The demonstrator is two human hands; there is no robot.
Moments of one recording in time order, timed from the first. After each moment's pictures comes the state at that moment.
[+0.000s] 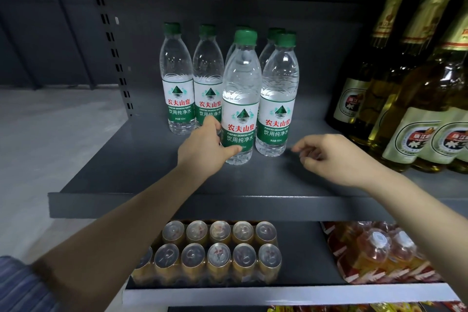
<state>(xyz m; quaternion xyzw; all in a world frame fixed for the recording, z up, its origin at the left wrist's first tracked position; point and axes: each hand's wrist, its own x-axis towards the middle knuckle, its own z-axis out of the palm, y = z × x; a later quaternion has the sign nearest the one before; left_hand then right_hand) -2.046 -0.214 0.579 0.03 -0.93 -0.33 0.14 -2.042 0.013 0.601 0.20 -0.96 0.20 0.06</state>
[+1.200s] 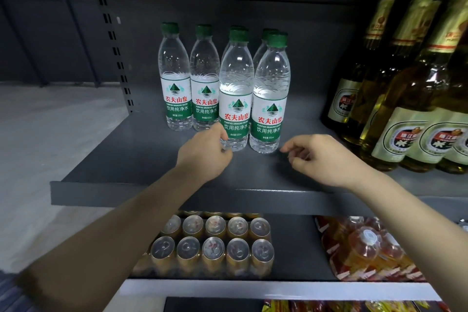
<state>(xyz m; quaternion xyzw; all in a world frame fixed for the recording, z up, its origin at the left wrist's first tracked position) -2.024 -0.200 0.582 0.00 -0.96 -0.24 0.12 -2.030 0.014 0.602 0.22 -0.95 0.20 0.06</state>
